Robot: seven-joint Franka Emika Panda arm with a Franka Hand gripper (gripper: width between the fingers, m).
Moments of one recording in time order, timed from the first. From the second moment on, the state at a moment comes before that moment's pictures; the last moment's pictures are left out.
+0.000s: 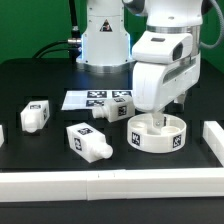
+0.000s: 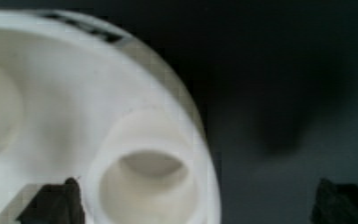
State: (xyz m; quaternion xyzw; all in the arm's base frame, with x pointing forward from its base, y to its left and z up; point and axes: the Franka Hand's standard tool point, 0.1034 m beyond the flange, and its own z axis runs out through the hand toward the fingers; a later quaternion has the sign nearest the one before) arm 0.486 0.083 0.013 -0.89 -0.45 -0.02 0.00
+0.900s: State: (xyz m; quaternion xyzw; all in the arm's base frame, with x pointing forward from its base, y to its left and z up) arm 0.527 0.074 0.026 -0.84 -0.54 0.01 0.01
